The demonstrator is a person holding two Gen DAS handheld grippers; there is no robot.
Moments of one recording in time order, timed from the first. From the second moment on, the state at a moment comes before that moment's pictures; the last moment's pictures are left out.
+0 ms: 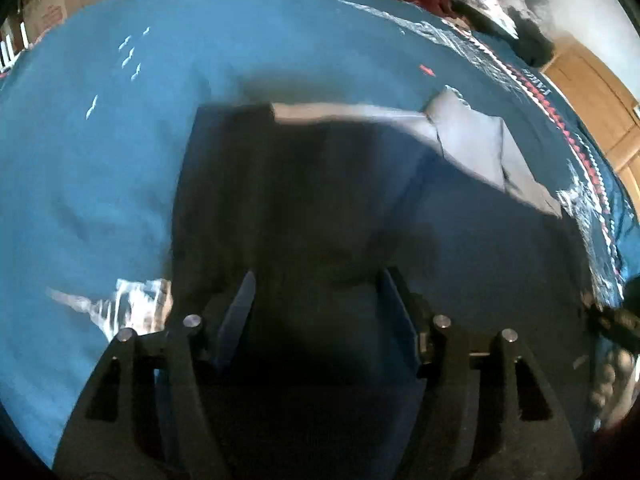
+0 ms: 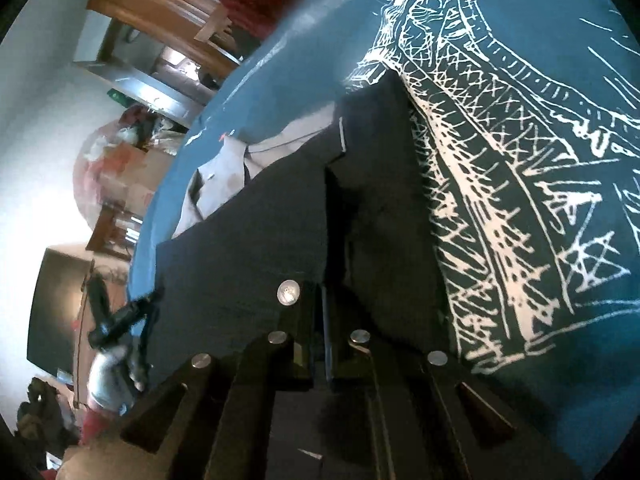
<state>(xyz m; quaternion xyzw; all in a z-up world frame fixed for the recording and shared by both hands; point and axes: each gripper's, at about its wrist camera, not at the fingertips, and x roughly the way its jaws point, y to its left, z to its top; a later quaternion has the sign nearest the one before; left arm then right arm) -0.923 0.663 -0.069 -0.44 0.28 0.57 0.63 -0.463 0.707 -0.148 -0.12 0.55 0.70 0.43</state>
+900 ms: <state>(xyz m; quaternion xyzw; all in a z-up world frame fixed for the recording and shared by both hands) -1.034 0.486 -0.071 -0.46 0.25 0.56 0.64 -0.413 0.608 -0.155 -0.13 0.59 0.69 0.39</state>
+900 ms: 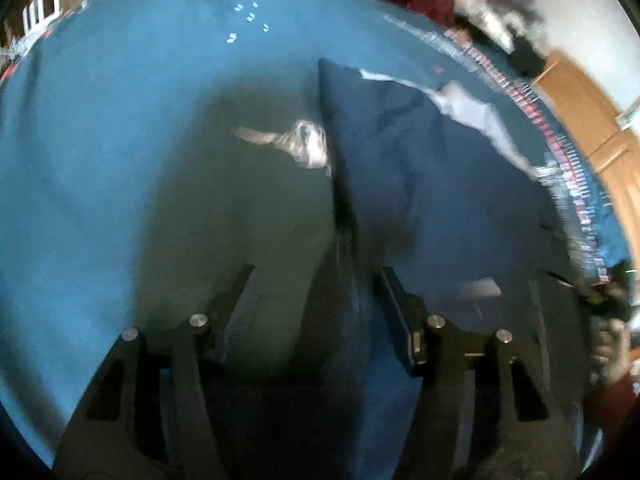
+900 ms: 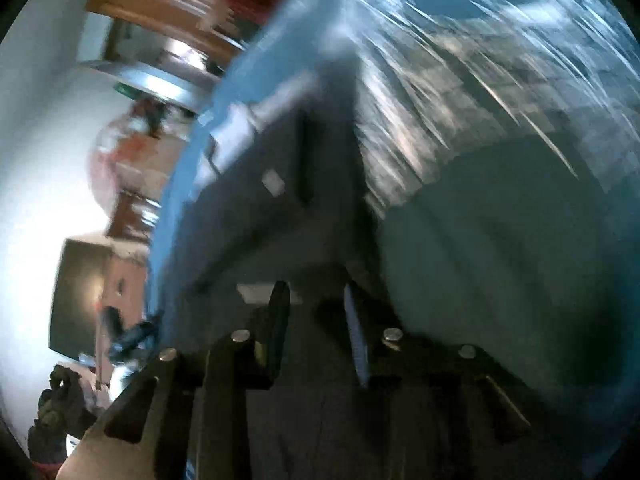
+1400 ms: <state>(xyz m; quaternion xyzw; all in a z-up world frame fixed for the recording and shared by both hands) -1.012 0.355 -0.066 -0.52 0.18 0.47 0.69 -0.378 0.410 -0.141 -0.20 0.61 0.69 0.35</state>
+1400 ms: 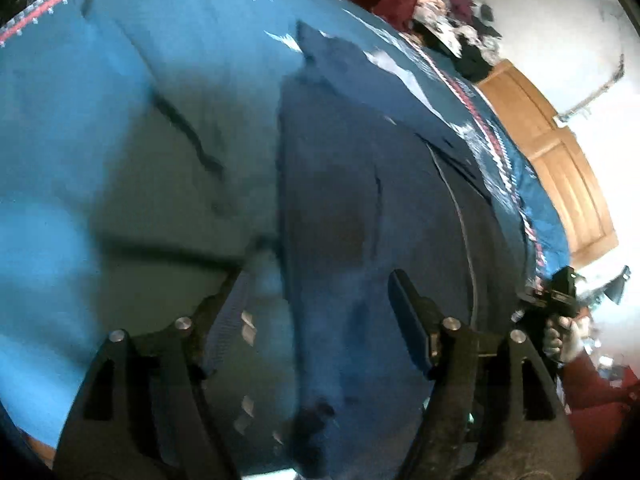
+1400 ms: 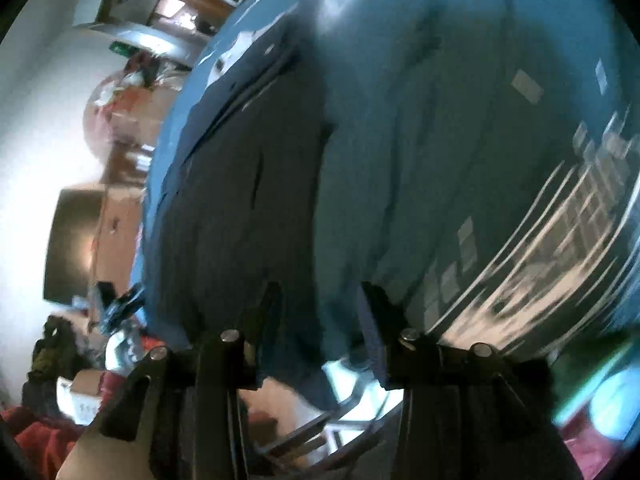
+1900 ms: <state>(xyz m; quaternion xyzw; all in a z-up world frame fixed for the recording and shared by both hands) -1.009 0.337 -0.068 -0.54 0.17 0.44 0.70 -0.448 0.390 -0.183 -0.33 0.61 0.65 0.31</state>
